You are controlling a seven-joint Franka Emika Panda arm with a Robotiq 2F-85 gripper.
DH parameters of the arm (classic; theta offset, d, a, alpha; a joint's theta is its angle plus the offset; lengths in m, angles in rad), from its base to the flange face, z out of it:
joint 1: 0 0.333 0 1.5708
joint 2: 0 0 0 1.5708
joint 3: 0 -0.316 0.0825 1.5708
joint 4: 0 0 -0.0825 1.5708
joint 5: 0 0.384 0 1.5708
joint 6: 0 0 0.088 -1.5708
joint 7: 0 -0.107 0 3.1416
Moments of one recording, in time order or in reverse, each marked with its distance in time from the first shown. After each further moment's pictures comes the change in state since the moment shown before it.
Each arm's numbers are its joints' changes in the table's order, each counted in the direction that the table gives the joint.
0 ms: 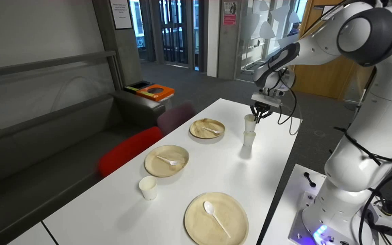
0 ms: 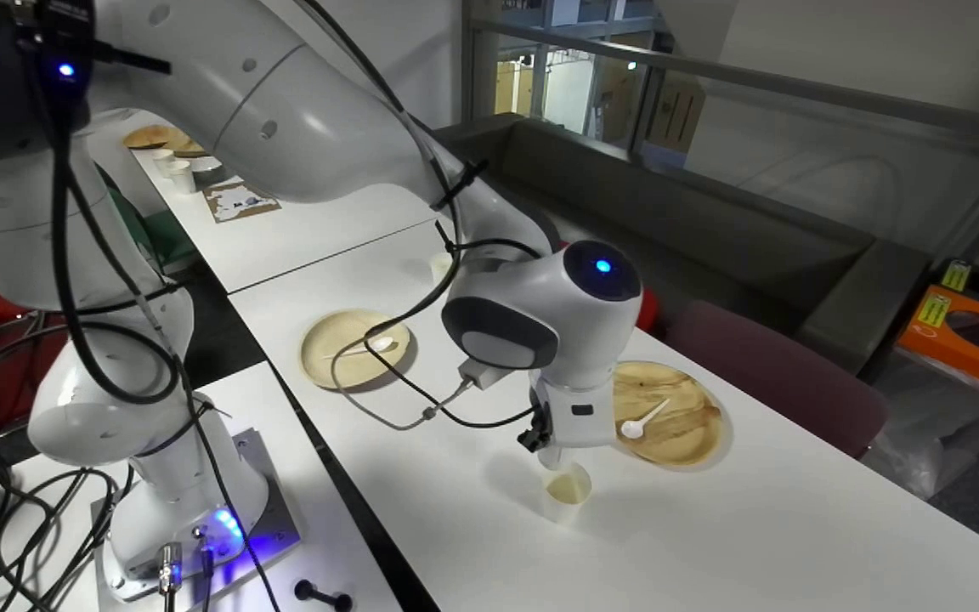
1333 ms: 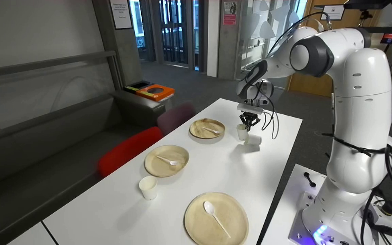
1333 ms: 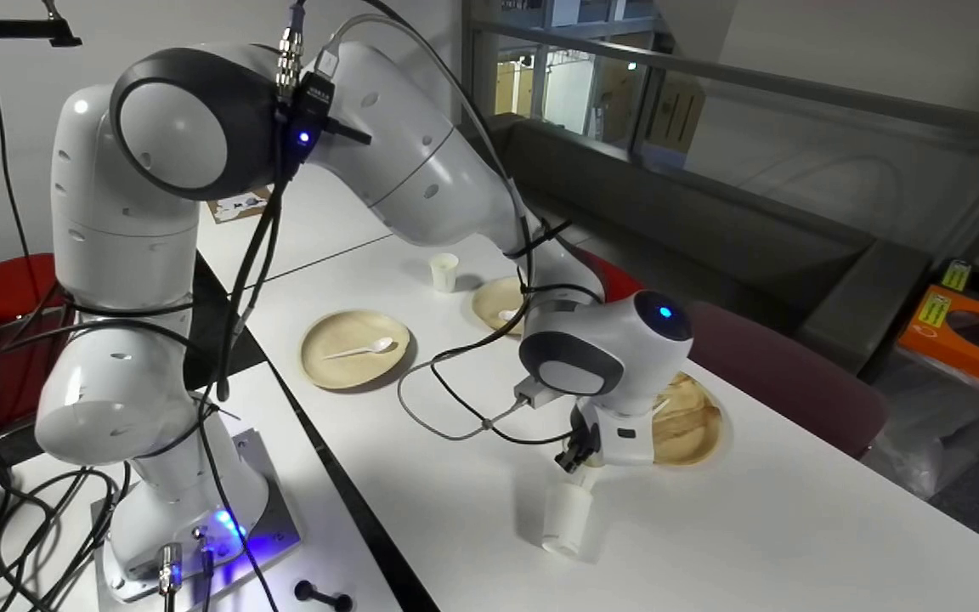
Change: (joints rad) arm 0.060 -0.363 0.011 -0.261 0.034 -0.021 -0.096
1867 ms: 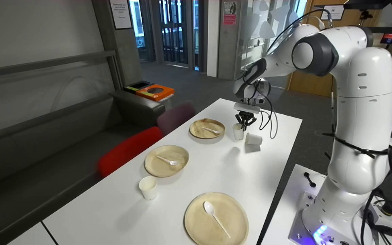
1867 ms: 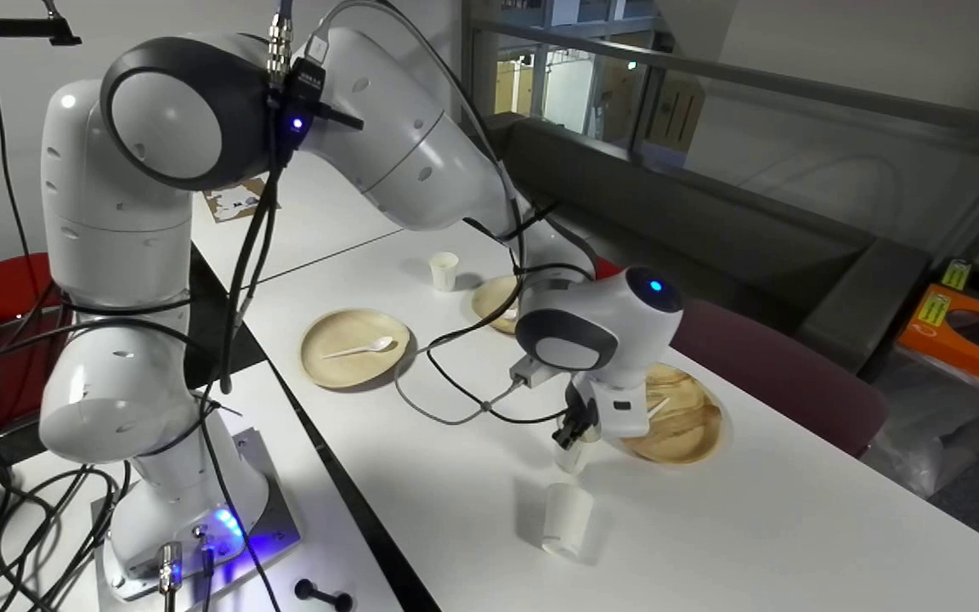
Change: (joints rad) arm 0.034 0.035 -0.021 0.013 -0.008 -0.011 0.020
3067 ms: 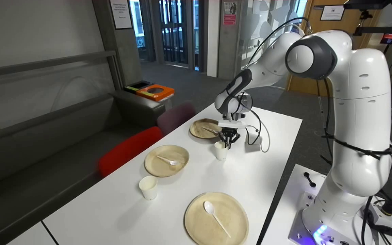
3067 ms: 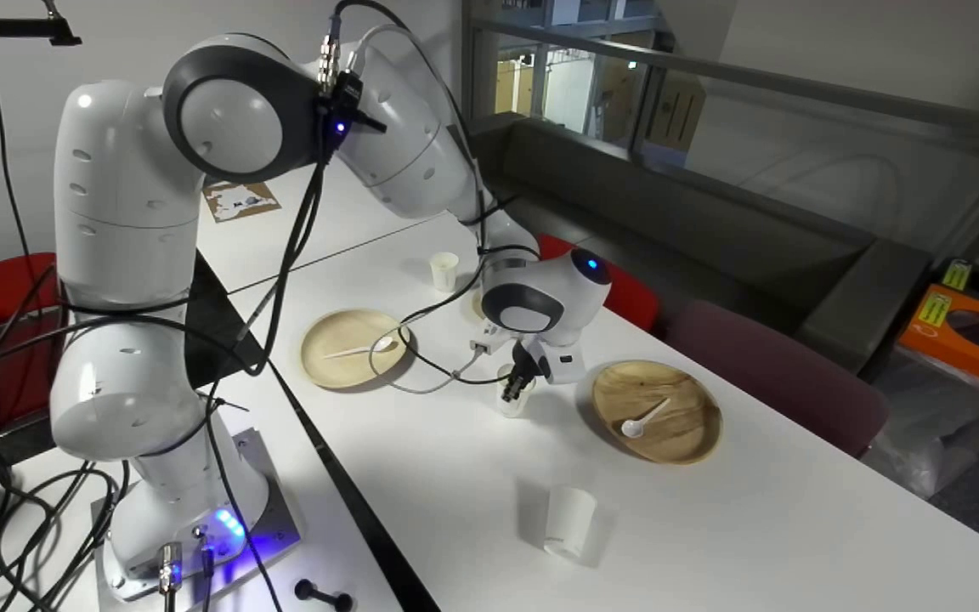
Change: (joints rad) arm 0.100 -0.034 -0.153 0.073 0.059 0.001 0.095
